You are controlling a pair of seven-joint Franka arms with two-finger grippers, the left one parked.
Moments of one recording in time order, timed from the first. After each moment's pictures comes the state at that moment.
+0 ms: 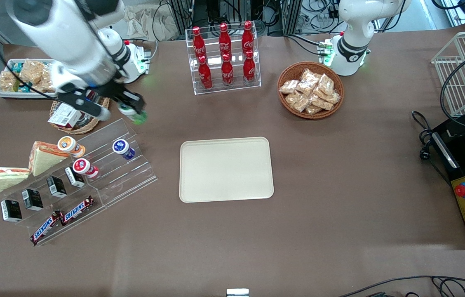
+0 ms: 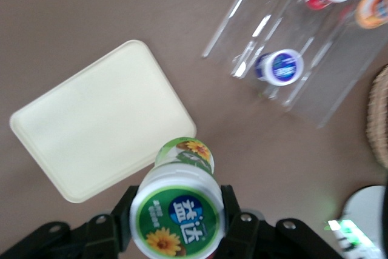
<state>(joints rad) 0.52 -0.03 -0.02 -1.77 0.08 1.73 1.03</state>
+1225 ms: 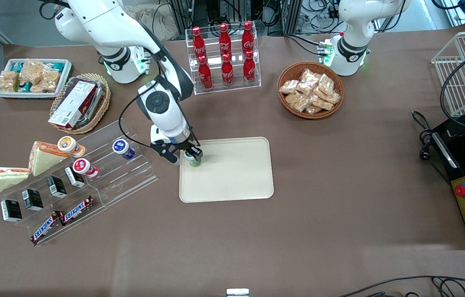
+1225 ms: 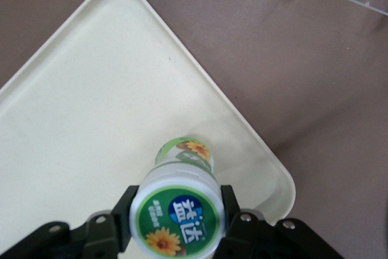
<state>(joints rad) 0.65 0.34 -0.03 -2.18 0.08 2.66 1.24</state>
